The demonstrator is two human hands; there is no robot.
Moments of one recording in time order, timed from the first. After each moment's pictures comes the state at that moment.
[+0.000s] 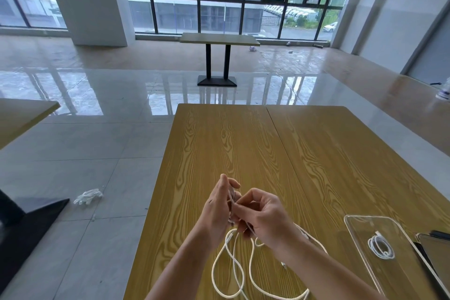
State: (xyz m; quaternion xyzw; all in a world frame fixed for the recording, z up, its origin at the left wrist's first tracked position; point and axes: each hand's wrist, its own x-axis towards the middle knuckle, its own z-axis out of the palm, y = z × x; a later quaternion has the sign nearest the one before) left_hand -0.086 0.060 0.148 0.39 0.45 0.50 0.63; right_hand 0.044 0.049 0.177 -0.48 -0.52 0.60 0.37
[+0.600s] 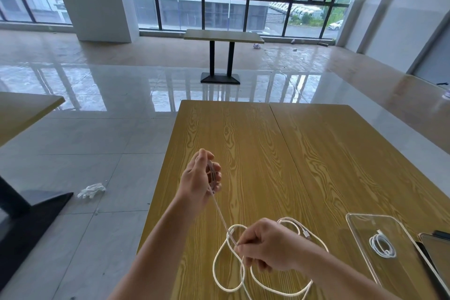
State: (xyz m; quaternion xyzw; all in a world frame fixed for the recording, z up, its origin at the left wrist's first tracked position) left_hand -0.123 0.089 0.172 0.30 0.47 0.59 0.59; right_hand 0.066 0.039 0.161 -0.51 -0.69 0.51 0.01
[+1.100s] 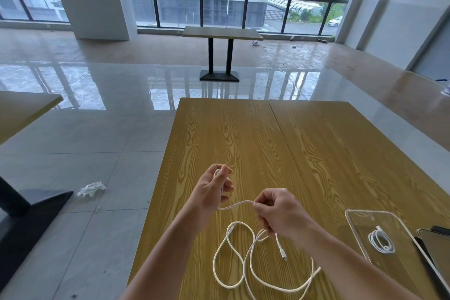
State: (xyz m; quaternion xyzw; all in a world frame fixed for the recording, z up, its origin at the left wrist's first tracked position) left_hand -0.109 0.074 0.151 0.44 0.53 0.48 0.55; right_hand 0.073 0.062 0.166 -0.62 -0.60 0.45 0.21
